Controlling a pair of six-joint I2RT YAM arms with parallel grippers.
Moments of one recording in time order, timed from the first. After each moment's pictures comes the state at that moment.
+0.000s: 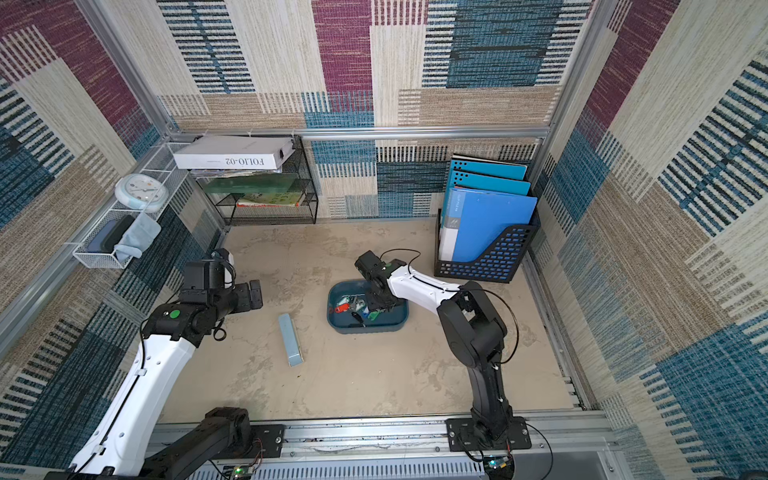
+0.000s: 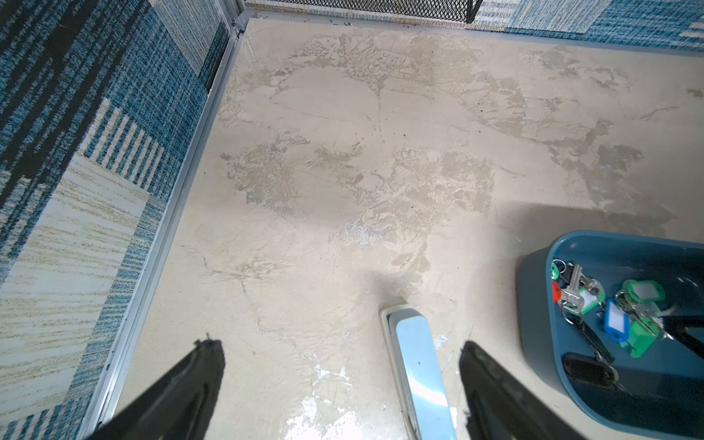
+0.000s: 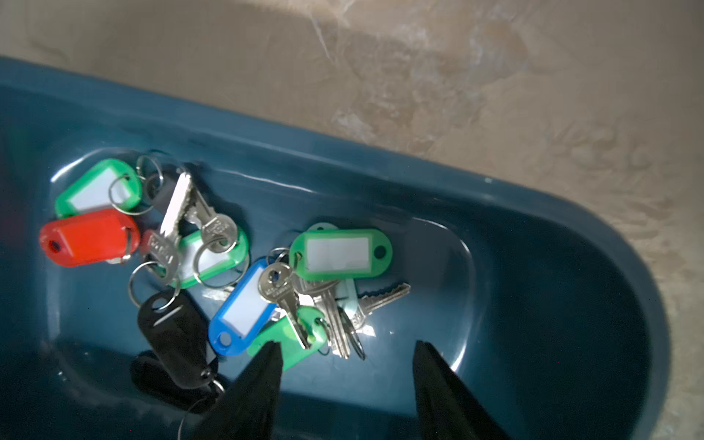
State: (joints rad) left arm -0.06 1.01 1.05 -0.83 -0.17 -0.16; right arm 0.72 1.99 1.48 -0.77 0.14 0.41
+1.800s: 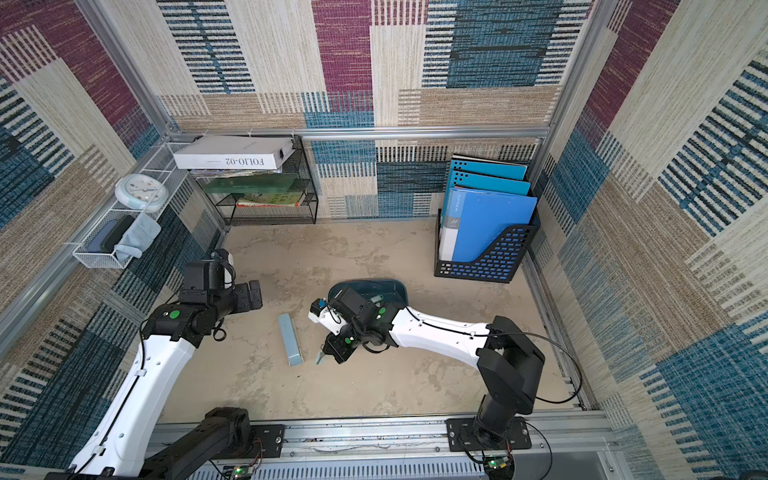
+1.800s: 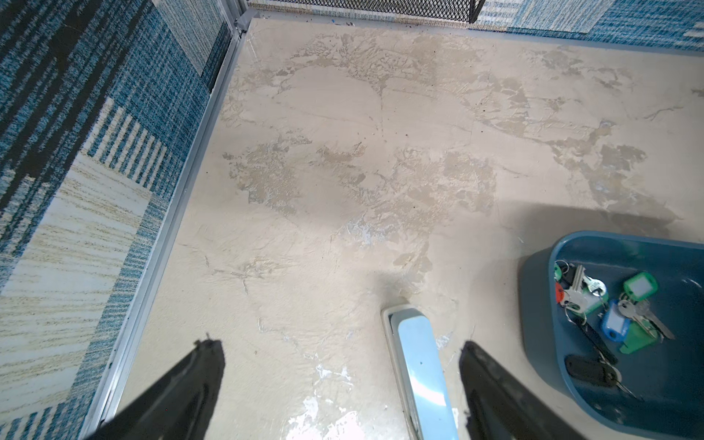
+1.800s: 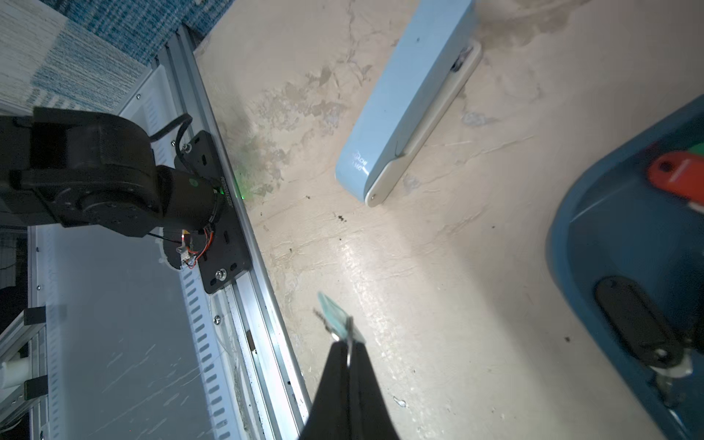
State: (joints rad) left arm -0.06 1.01 1.05 -0.83 -0.17 -0.16; right arm 1.06 1.68 1.19 -0.42 -0.37 0.21
